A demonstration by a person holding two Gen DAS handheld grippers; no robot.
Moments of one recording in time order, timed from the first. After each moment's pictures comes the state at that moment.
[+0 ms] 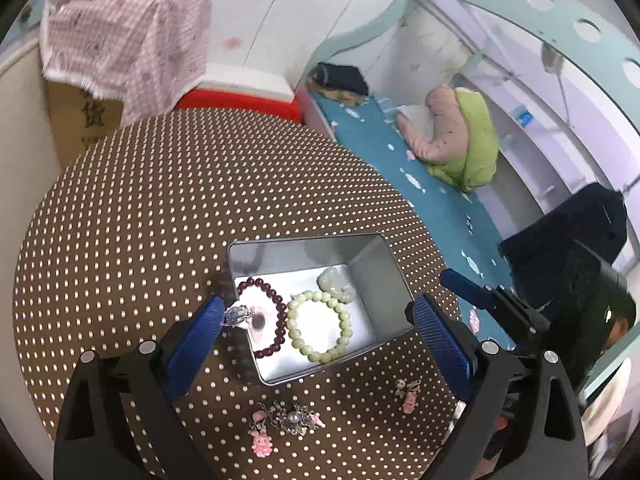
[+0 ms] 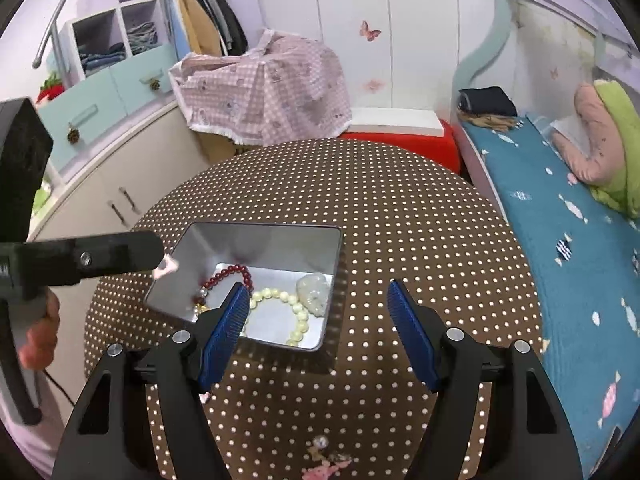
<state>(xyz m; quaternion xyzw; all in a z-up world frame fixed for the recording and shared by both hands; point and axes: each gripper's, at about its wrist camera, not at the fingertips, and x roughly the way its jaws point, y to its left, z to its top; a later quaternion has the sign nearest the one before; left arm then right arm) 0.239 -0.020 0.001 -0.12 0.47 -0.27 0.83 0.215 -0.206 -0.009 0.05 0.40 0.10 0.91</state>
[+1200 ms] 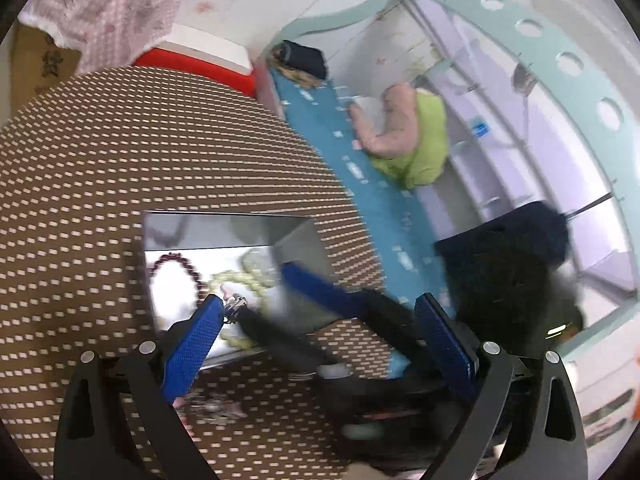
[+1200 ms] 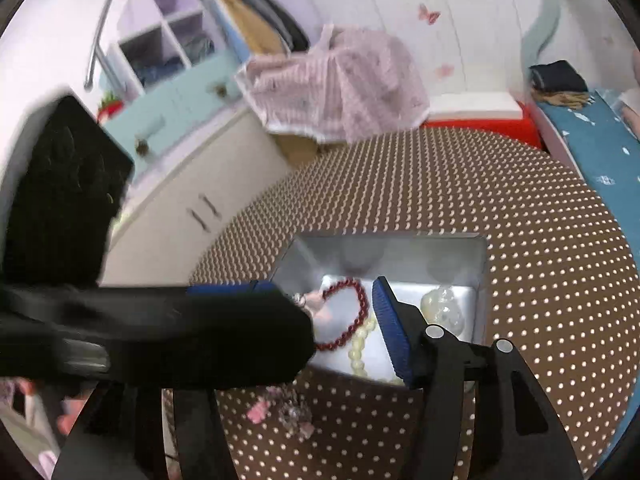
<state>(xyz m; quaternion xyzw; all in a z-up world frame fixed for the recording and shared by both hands) 0.243 -0.032 -0.006 -0.21 0.48 -0.35 0.77 0.244 -0.153 -0.021 0.12 0.41 0.23 0.88</state>
